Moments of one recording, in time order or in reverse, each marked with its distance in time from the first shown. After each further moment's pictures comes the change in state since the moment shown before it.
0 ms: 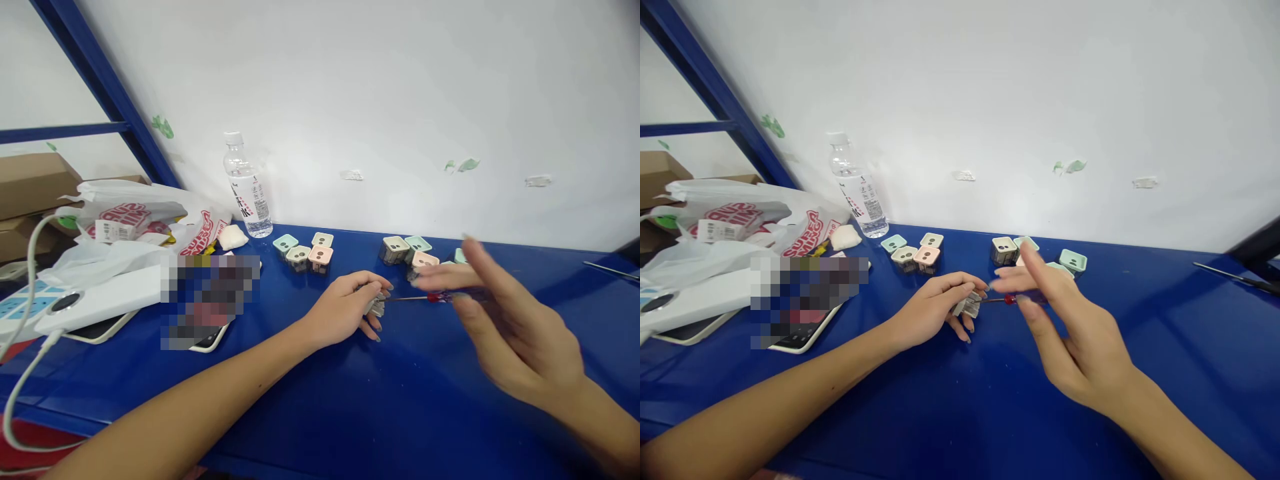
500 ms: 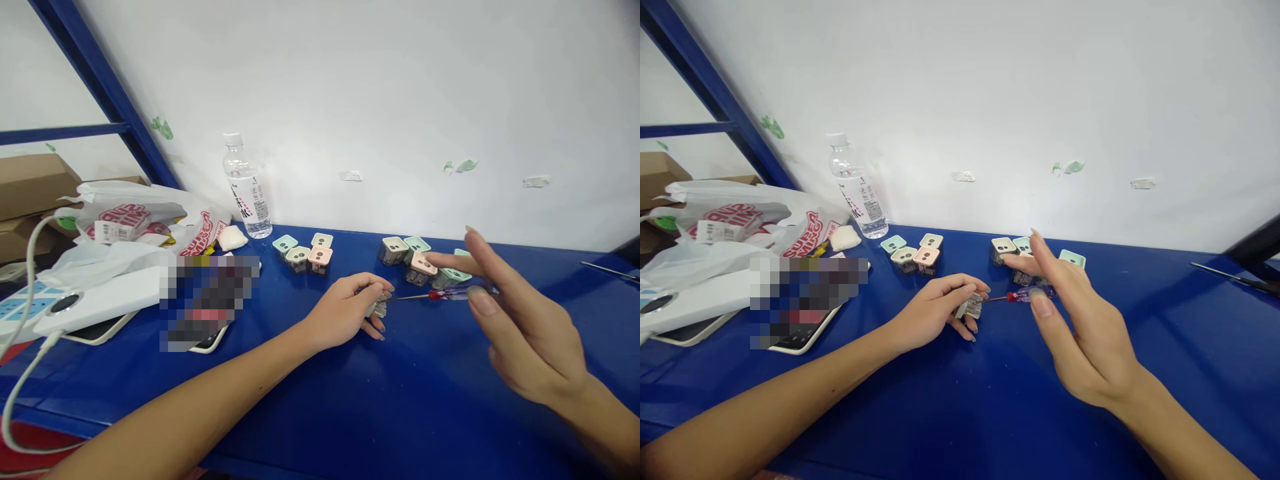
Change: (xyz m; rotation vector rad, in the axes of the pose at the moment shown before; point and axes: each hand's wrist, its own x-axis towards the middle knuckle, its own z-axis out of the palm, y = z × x) left_hand -0.001 0.001 0.002 -0.008 -0.004 -0.005; right_hand 0.001 0.000 -0.004 -0.150 0.027 0.073
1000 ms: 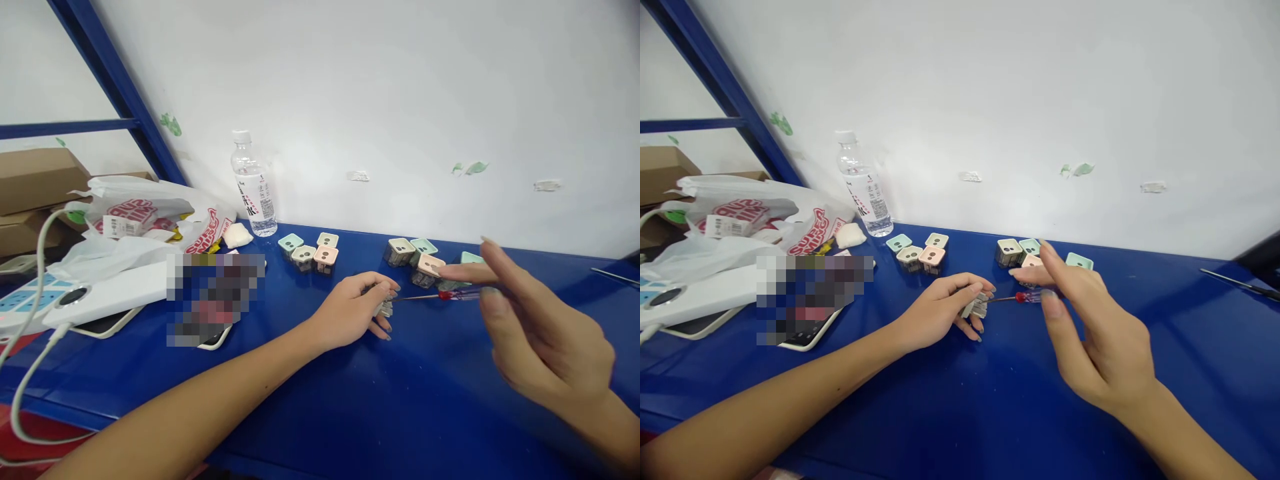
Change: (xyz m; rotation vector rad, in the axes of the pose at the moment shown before) left_hand 0.001 -0.003 -0.002 0.025 -0.001 0.034; right_hand 0.000 0.000 0.002 0.023 0.092 -0.088
